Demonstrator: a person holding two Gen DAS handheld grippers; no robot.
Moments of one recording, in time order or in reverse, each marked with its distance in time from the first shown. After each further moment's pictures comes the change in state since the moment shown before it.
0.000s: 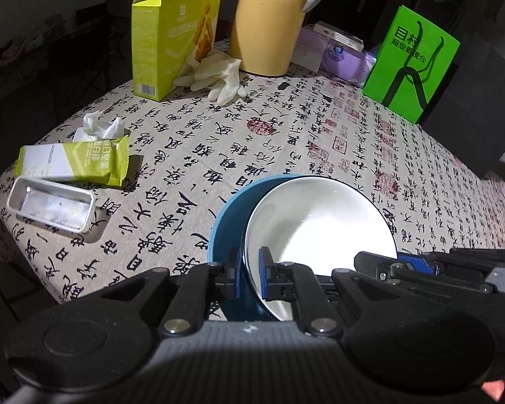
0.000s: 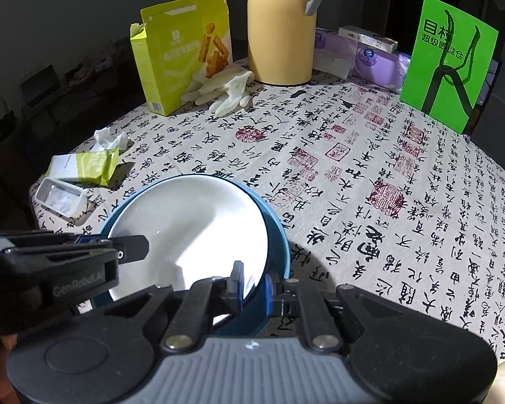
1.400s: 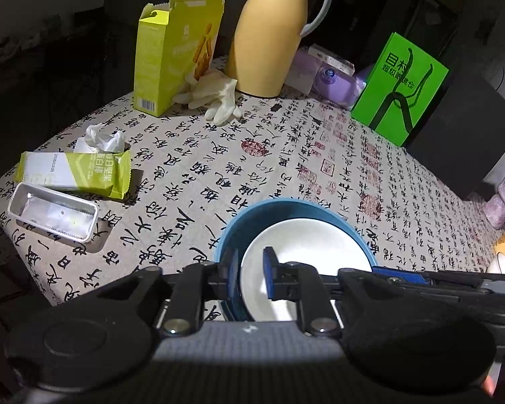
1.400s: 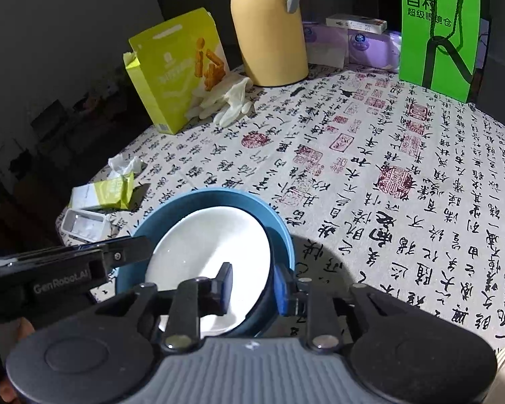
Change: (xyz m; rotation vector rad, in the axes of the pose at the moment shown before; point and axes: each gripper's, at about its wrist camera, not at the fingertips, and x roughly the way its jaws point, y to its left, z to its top) left arm -0.020 0.013 0.003 -0.050 -0.061 -0.067; right arm -0.014 -0.016 0.000 0.147 -0.017 0.111
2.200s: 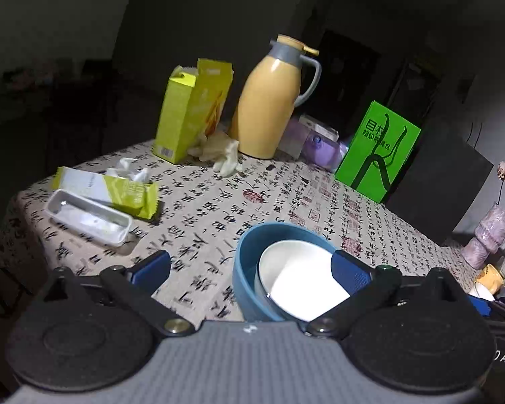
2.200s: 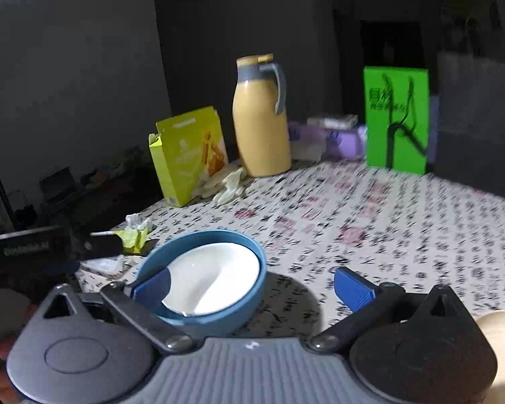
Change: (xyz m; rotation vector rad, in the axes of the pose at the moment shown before) left arm -0.068 0.023 -0.064 -0.035 -0.291 -0.051; right arm -0.086 -0.002 -0.093 -0.060 -0.427 -0.058
